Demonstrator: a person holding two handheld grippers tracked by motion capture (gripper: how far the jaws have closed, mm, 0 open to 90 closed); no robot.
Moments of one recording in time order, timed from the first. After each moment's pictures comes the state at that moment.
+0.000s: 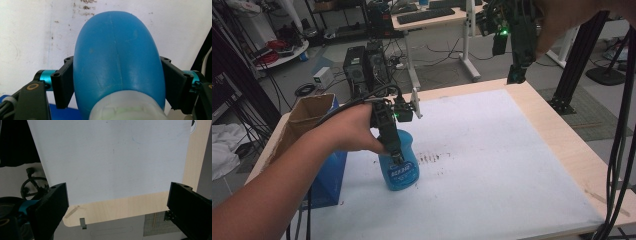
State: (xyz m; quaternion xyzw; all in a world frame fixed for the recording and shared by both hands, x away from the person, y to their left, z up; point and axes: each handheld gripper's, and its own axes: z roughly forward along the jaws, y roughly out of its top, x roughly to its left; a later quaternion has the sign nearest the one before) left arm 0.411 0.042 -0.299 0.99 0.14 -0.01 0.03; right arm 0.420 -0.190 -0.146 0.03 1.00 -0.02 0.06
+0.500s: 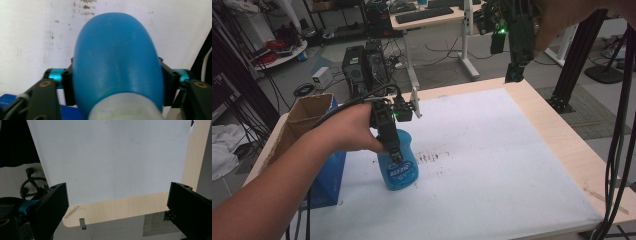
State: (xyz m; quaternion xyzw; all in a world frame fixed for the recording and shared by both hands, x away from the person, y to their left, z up) left arm 0.412 0.040 -0.299 0.99 0.14 -0.01 0.02; right arm 0.420 -0.191 -0.146 0.03 1.00 -0.02 0.06
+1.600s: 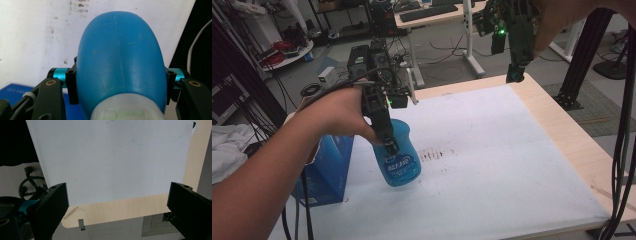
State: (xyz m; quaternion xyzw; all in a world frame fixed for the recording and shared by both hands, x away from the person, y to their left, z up) left arm 0.396 0.051 -0.251 0.99 0.13 -0.02 0.03; right arm 0.420 -0.186 -0.154 0.02 1.00 -0.02 0.06
